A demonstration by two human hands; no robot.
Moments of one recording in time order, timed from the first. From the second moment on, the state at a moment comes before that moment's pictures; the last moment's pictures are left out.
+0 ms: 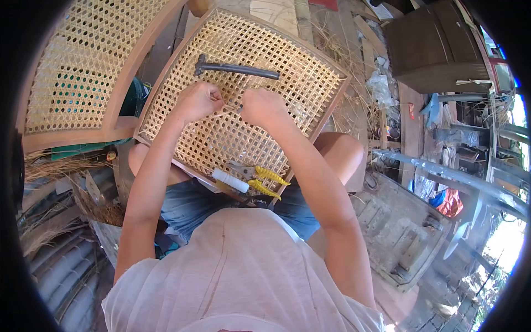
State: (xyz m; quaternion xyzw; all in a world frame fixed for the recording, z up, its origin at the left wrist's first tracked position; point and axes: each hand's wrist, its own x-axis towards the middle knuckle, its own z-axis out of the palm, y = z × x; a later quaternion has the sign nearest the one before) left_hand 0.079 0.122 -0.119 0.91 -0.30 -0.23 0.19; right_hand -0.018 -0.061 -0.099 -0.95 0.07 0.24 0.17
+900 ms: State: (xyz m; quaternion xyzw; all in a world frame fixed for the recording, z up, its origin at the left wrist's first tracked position) left_hand 0.088 0.111 -0.136 0.89 -0.31 -0.31 0.12; right_hand -0.017 -0.038 -0.092 -0.96 0.08 0.26 0.12
